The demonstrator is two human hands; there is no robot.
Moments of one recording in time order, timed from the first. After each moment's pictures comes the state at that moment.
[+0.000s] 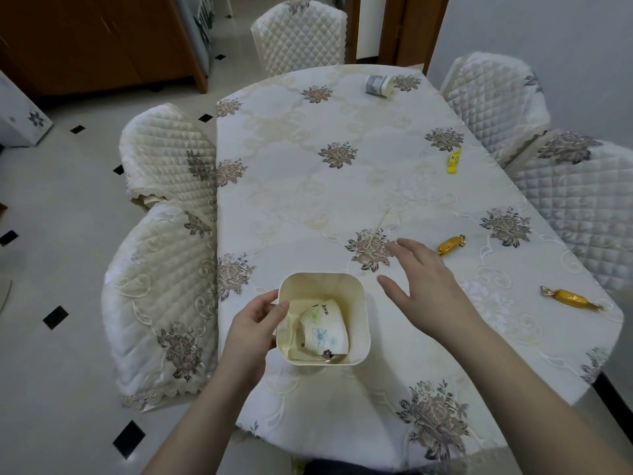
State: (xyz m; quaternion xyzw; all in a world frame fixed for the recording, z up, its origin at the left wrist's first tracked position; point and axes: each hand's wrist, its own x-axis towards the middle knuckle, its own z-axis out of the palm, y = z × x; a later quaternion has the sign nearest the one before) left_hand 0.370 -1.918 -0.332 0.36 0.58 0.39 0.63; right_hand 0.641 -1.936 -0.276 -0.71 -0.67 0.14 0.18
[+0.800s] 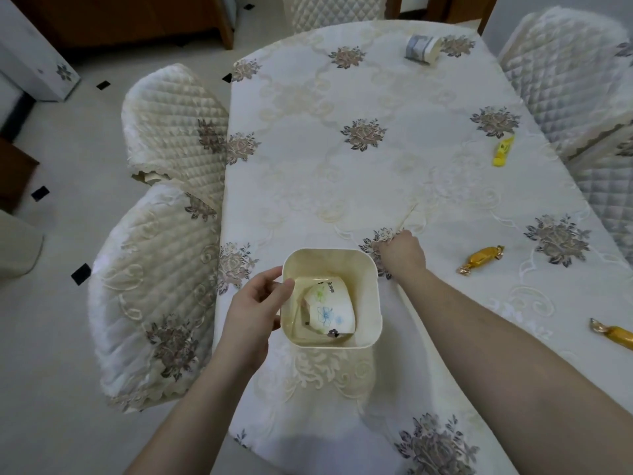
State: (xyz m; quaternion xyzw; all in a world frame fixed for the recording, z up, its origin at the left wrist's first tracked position) left_hand 0.398 -1.867 -0.333 0.33 0.61 0.40 0.60; right_hand 0.656 -1.755 -0.424 -0.85 -0.40 0.33 0.14
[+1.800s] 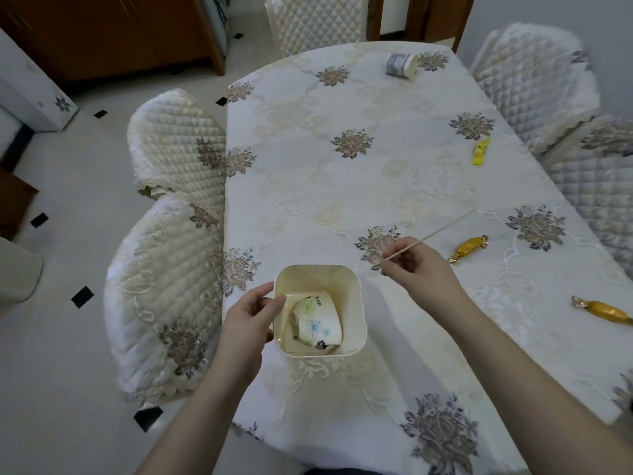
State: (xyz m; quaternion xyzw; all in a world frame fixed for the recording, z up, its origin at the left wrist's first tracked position) left_hand 0.377 -1.901 -0.331 0.34 0.62 0.40 0.59; right_hand 0.656 -1.886 -0.311 -0.62 -0.48 0.45 0.42
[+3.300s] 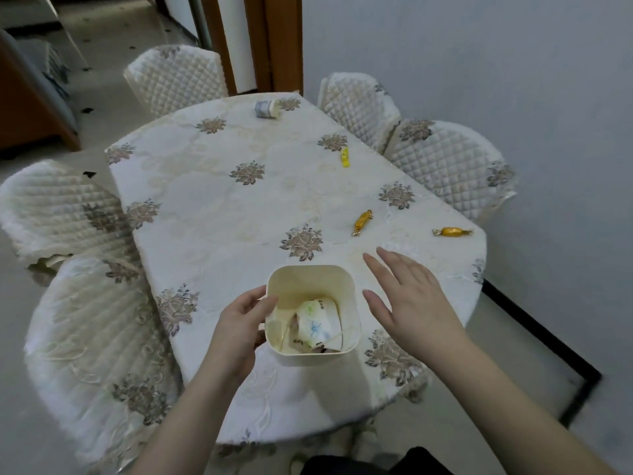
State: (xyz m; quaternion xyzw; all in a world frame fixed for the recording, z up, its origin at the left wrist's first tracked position) left_hand 0.382 -1.930 -0.310 0.43 0.47 0.28 0.72; right_hand 0.599 -2.079 -0.246 -0.81 -0.58 -0.01 0.11
